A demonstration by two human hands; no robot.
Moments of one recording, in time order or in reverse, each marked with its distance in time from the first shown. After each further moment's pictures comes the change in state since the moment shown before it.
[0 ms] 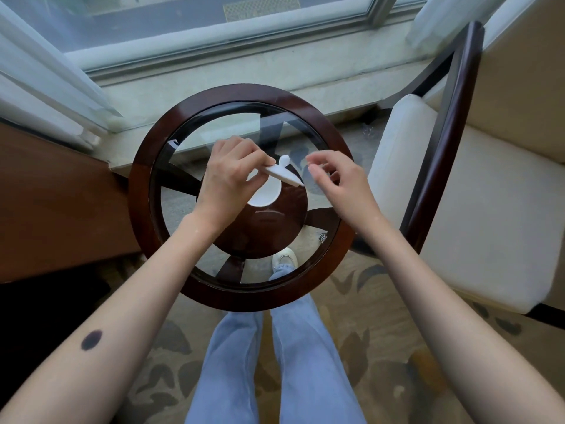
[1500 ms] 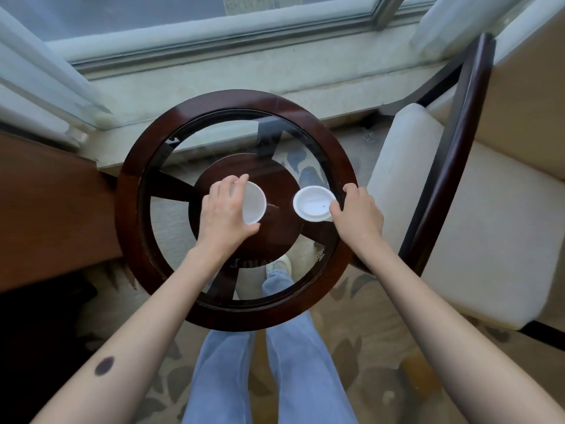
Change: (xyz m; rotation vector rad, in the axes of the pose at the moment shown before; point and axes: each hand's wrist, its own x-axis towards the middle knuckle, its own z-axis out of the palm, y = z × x) left_hand -0.032 -0.032 0.056 0.057 -0.435 -0.486; right_hand 0.022 0.052 0.011 -0.647 -0.045 0.403
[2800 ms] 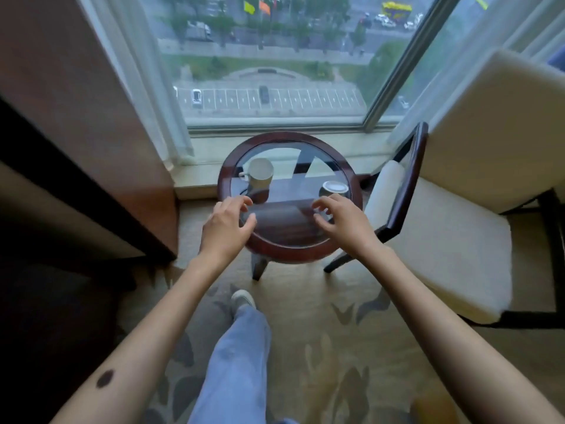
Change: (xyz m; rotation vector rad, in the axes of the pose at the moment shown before) left_hand -0.330 -0.040 -0.106 -0.322 0.397 -0.007; right_hand -0.332 -0.057 -0.032 0.085 0.191 -0.606
